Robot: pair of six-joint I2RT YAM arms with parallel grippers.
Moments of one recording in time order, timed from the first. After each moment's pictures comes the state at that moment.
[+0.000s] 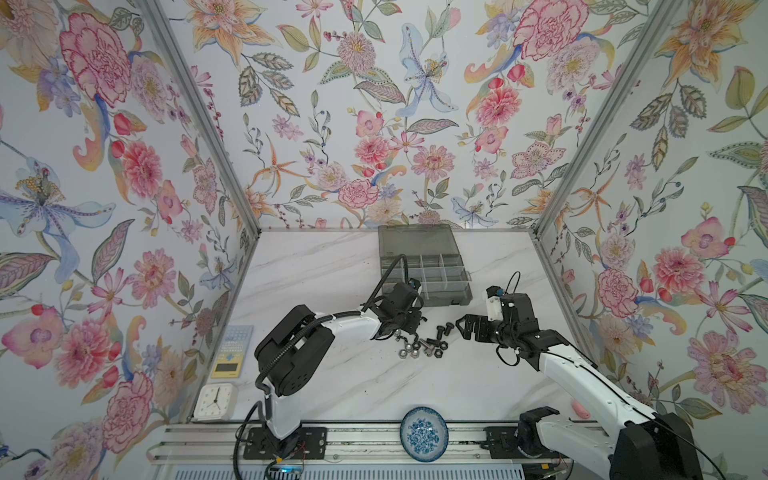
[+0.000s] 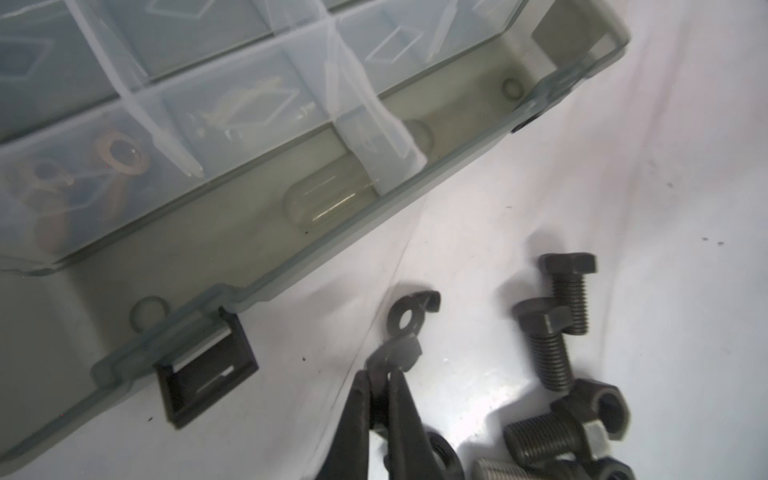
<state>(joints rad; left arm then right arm) -0.81 1.85 1.11 -0.08 0.00 -0.29 0.29 1.07 0.59 -0.34 -0.22 0.34</state>
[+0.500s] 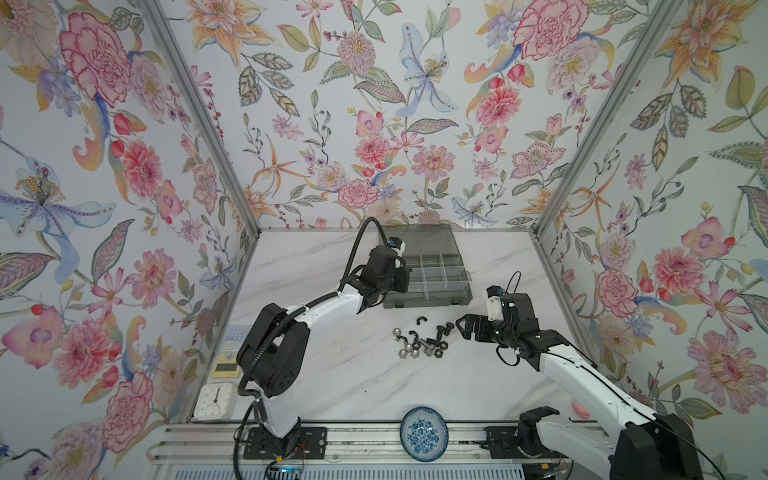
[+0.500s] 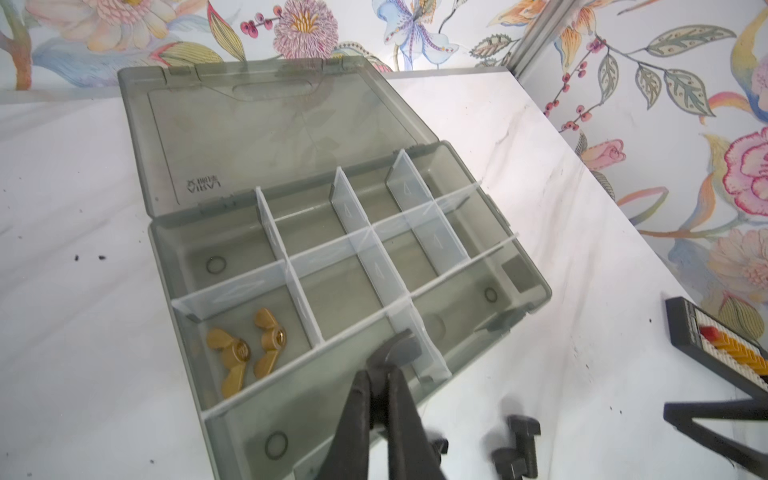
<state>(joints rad) -0.63 1.83 1.32 -0.05 0.05 -0.33 0.29 1.07 0.59 -0.34 -0.22 0.34</state>
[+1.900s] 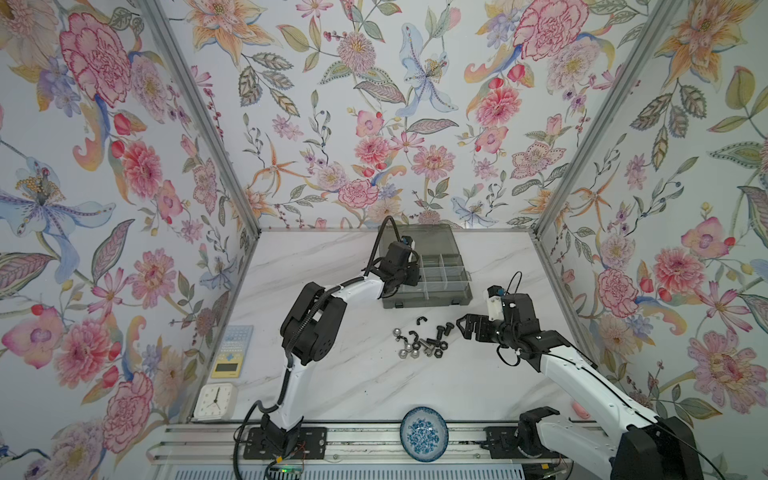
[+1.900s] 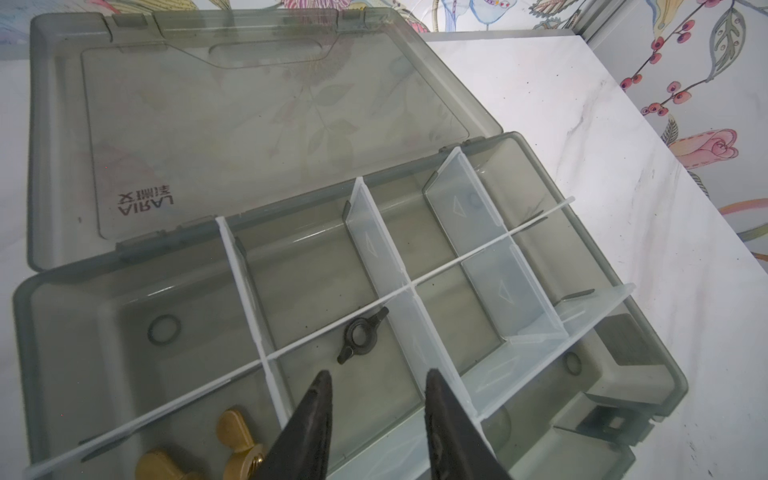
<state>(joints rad) -0.63 2.14 1.56 -0.07 0.03 -0.32 0.29 1.05 0.58 -0.34 -0.22 0.34</state>
